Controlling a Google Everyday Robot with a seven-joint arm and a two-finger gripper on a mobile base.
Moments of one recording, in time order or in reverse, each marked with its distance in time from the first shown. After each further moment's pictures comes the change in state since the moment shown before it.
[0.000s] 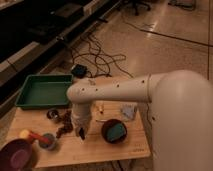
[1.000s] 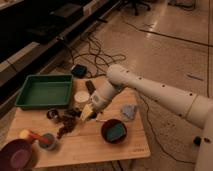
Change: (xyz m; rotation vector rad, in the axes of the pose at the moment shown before) arm -0.001 0.019 -0.089 0.539 0.136 -0.391
